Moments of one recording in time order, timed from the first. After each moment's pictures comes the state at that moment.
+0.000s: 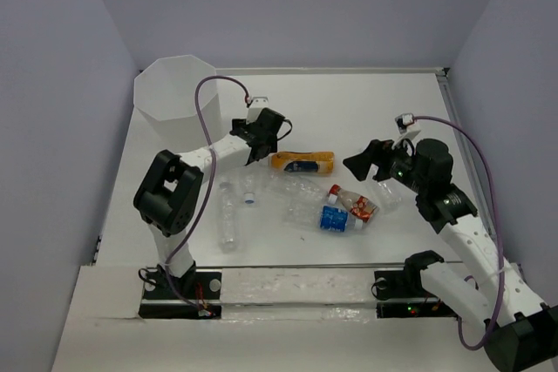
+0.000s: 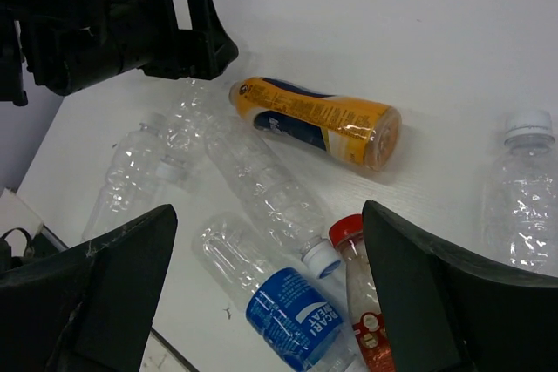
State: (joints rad) left arm -0.62 1.79 1.21 -0.30 -0.59 -0.48; right arm 0.31 0.79 0.69 -0.19 -0.34 0.40
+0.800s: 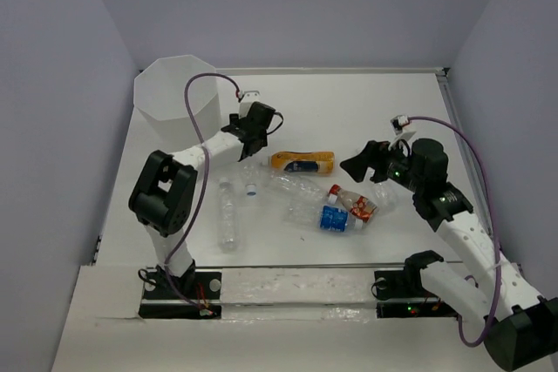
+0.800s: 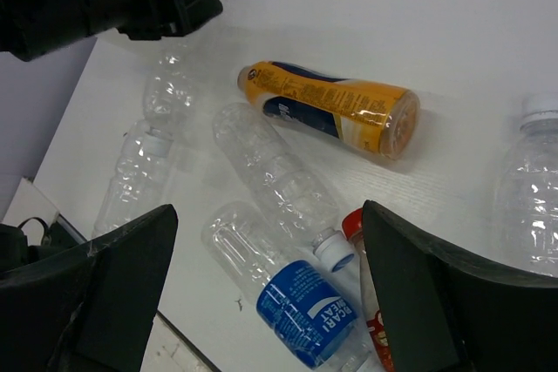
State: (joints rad) left arm -0.56 1.81 1.20 -0.25 -0.56 -0.46; right arm 0.31 0.81 0.67 -0.17 -0.38 0.43
